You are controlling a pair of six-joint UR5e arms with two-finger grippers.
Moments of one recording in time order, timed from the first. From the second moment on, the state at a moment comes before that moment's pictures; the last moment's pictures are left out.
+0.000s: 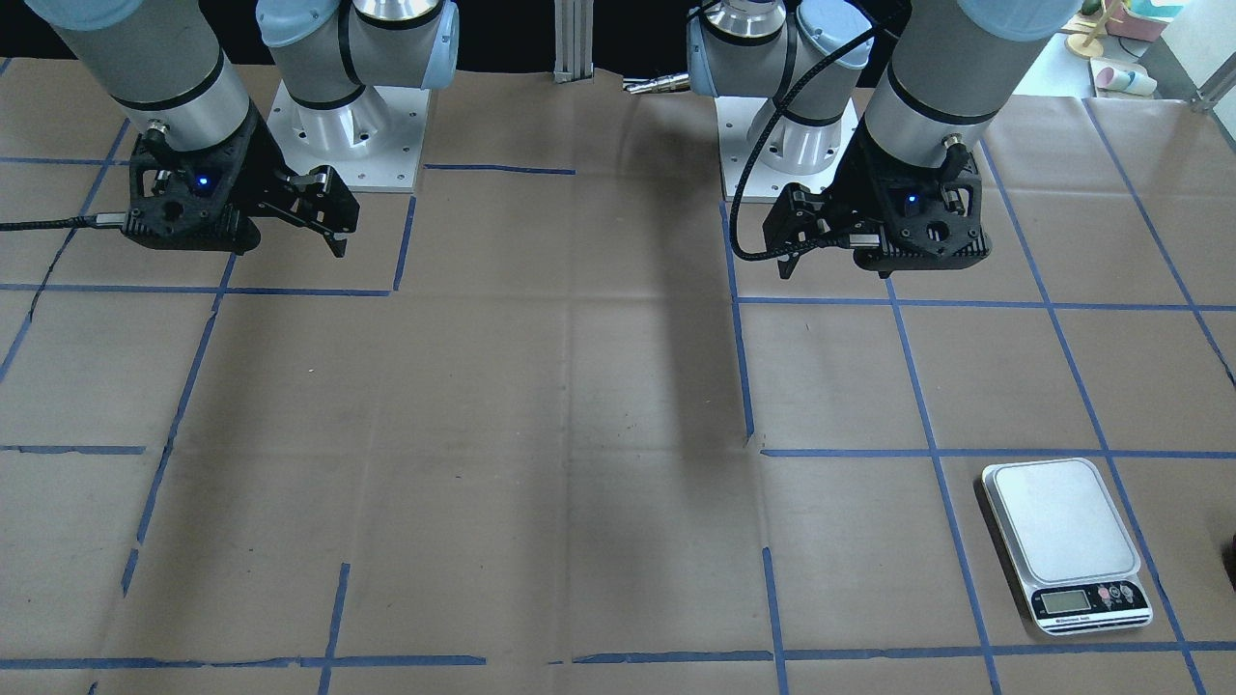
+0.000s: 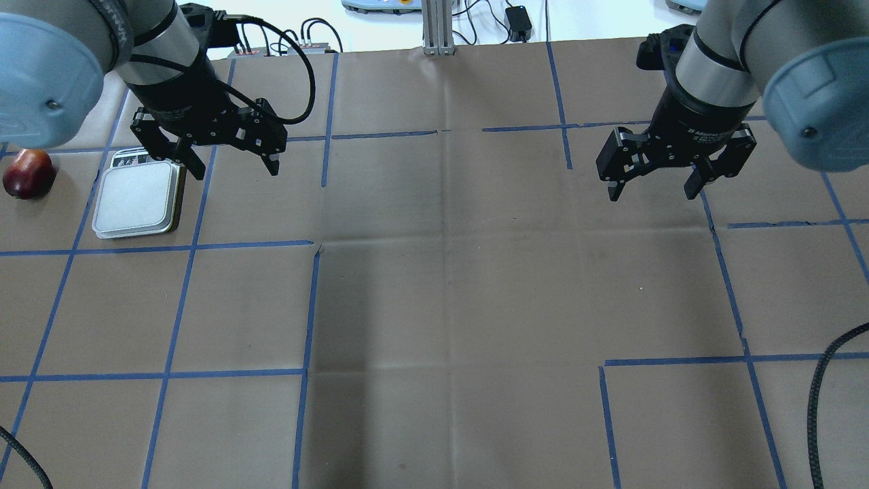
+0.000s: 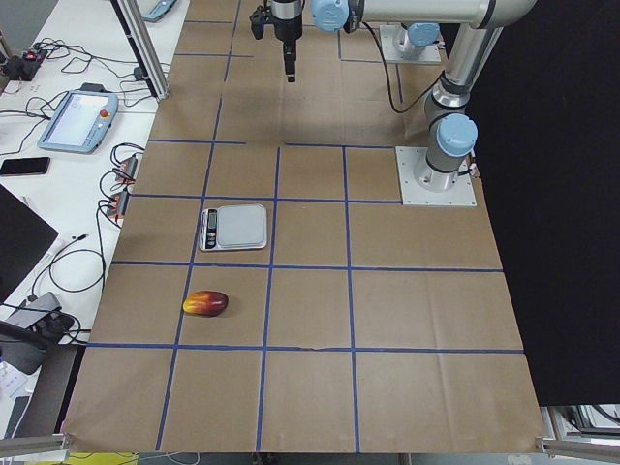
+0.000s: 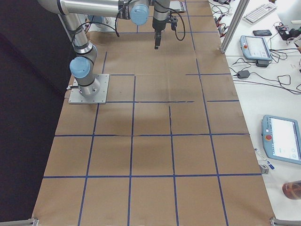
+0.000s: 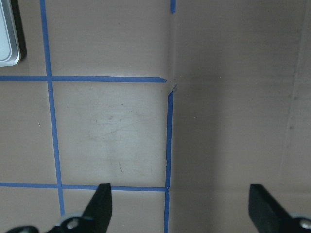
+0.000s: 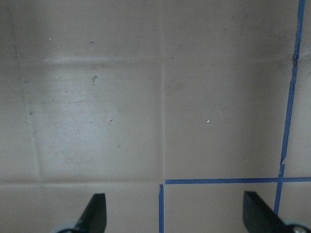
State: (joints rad) left arm -1.57 -1.62 -1.54 -1.60 1.58 -0.02; right arm 1.53 -1.60 1.68 -1.57 -1.56 -0.02
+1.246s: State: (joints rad) left arm -1.36 -1.68 -1.44 -1.58 1.57 0.09; right arm 1.53 -1.60 1.68 -1.57 -1.56 -0.02
